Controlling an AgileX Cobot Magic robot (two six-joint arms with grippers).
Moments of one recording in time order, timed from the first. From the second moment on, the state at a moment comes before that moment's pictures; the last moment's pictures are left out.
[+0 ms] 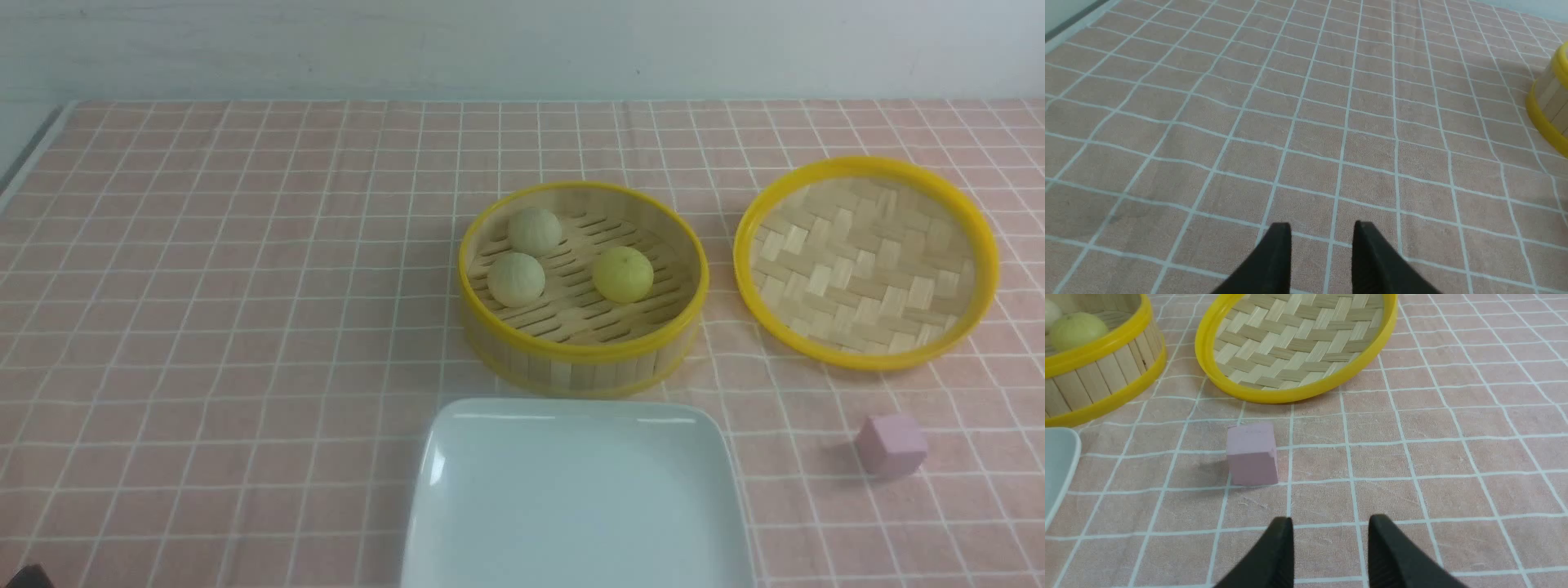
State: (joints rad) right arm 0.00 -0.01 0.02 0.01 0.39 0.04; left arm -0.03 -0.01 0.02 0.18 0.37 -0.37
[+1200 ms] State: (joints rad) right arm 0.00 -0.01 0.02 0.01 0.39 0.04; left arm -0.03 -0.01 0.02 0.27 0.38 -0.37
